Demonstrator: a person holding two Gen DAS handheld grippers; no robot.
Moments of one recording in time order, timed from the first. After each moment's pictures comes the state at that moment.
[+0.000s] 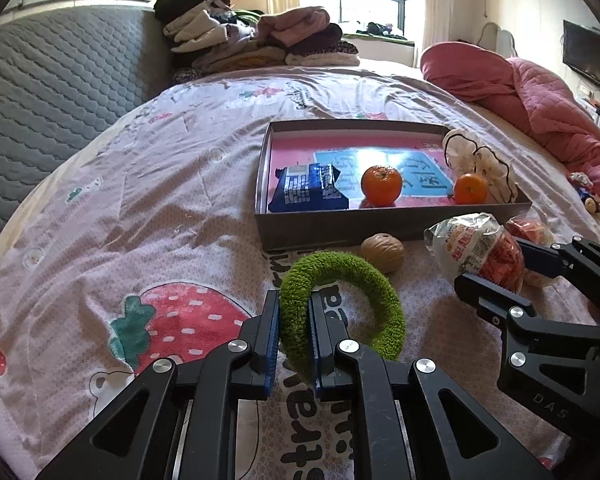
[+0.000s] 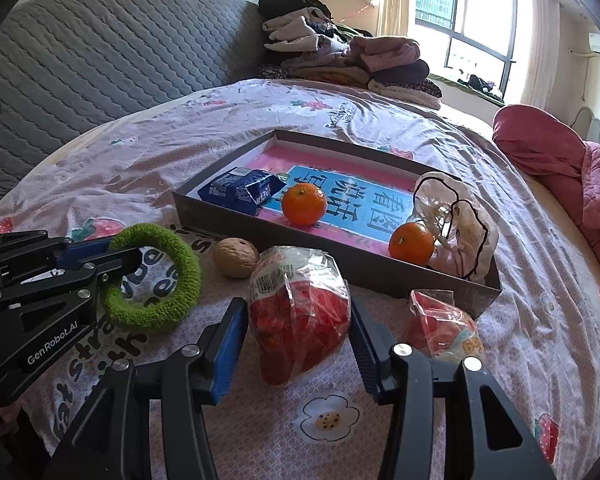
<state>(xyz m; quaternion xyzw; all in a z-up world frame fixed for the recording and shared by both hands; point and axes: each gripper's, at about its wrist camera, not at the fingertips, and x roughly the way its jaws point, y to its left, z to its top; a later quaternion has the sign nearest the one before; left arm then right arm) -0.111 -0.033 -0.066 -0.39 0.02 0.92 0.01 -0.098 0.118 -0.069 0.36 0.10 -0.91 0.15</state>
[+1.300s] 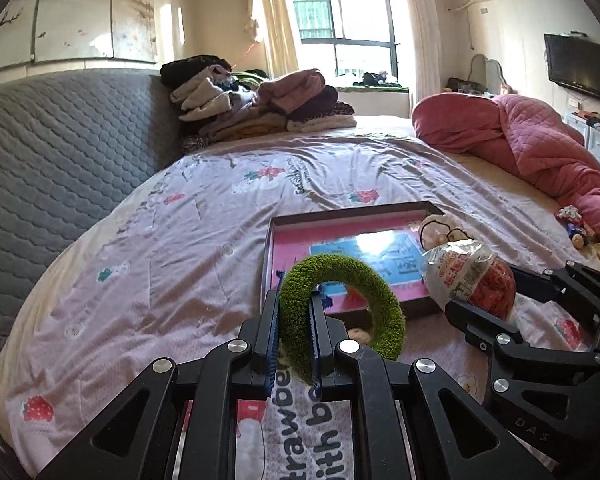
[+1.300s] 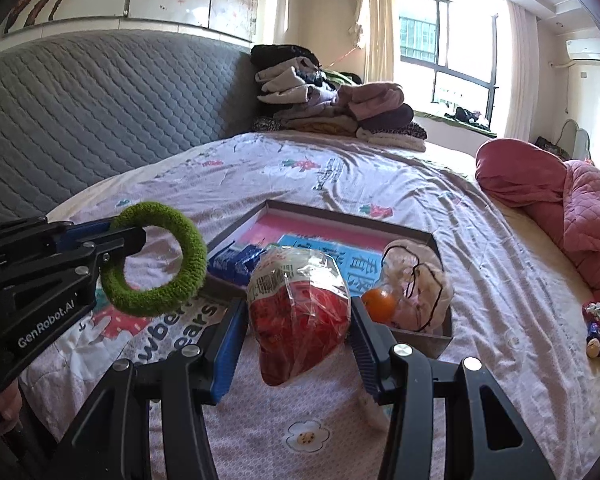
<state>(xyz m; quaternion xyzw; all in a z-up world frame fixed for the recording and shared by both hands) -0.094 -0.010 0.018 -0.28 0.05 0.96 0.01 -0.080 0.137 -0.004 0.28 0.07 -0.95 0.14</state>
